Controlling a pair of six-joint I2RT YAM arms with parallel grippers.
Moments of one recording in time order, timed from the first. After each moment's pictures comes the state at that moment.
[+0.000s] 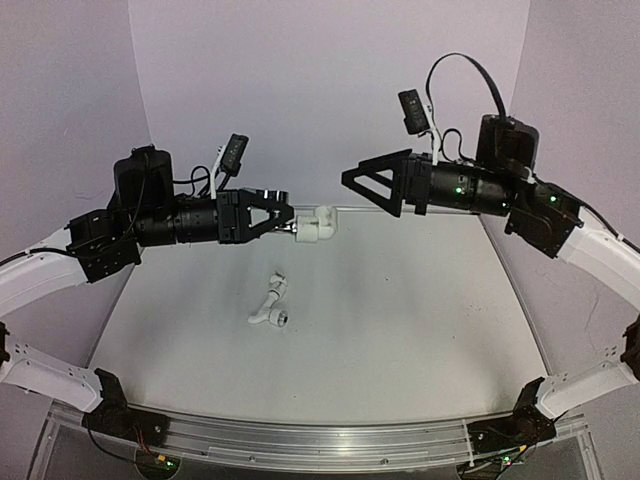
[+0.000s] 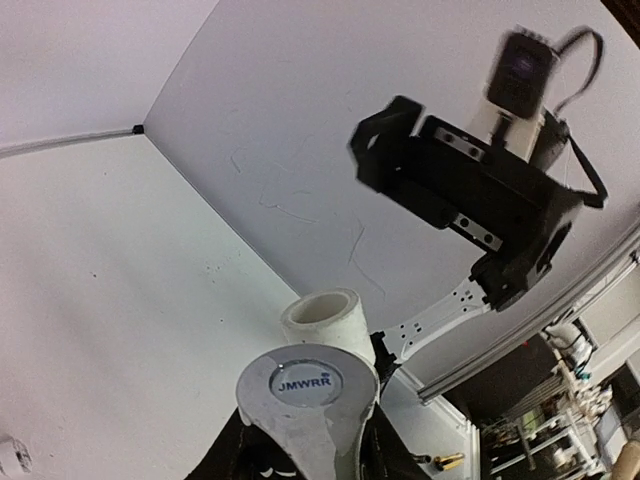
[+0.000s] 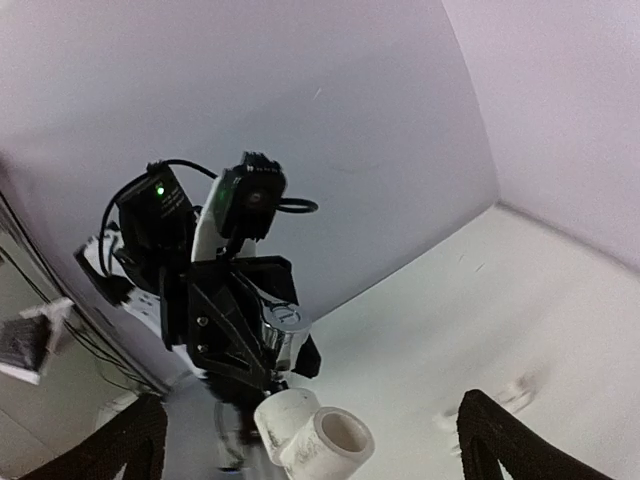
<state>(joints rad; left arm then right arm) -0.93 1.14 1.14 -0.08 0.38 -0.64 0.86 1.27 1.40 -0.16 -0.41 0.27</state>
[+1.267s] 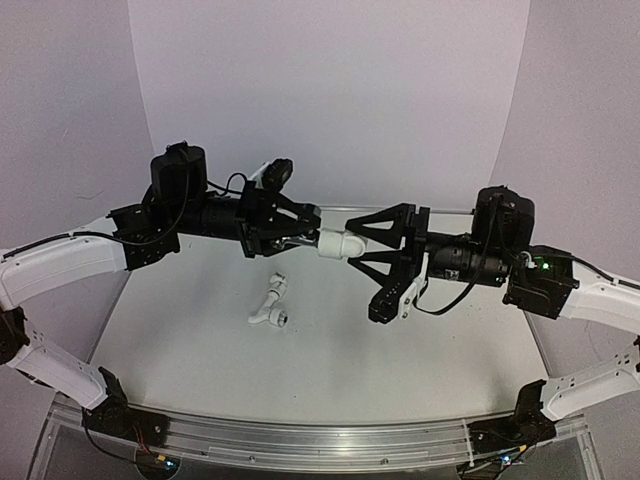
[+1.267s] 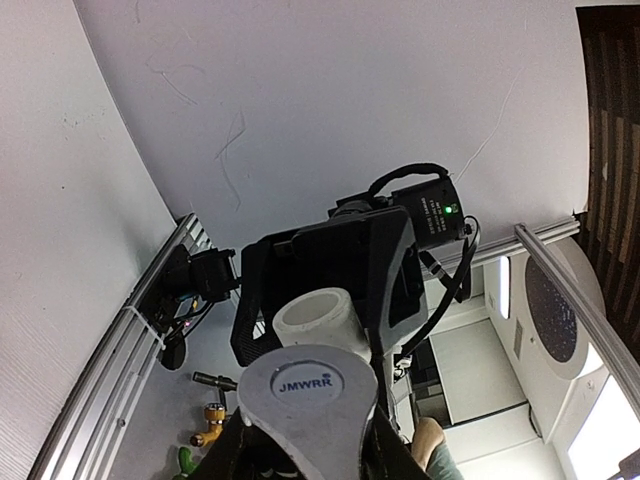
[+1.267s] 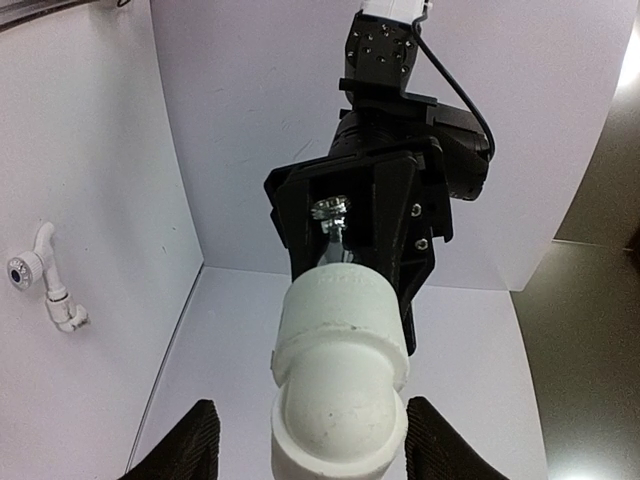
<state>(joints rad) -0.87 1.33 1.18 0.13 0.84 -1.18 1.05 1.12 1.02 0.02 -0.20 -1.65</state>
